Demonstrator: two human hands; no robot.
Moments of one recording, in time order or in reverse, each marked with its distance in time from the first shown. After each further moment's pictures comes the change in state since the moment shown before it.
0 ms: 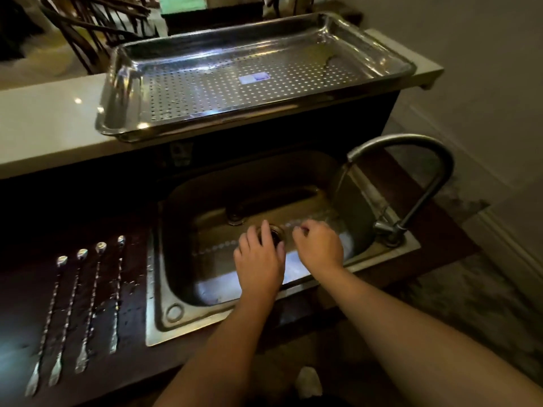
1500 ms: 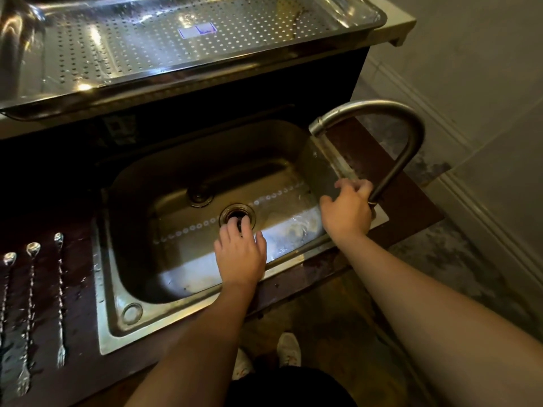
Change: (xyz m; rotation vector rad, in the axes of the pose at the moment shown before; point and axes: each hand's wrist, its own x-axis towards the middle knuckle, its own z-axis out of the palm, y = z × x) left_hand 0.002 0.010 0.064 0.030 0.086 0.088; right_hand 0.039 0.074 -0.056 -0.055 0.238 0.244
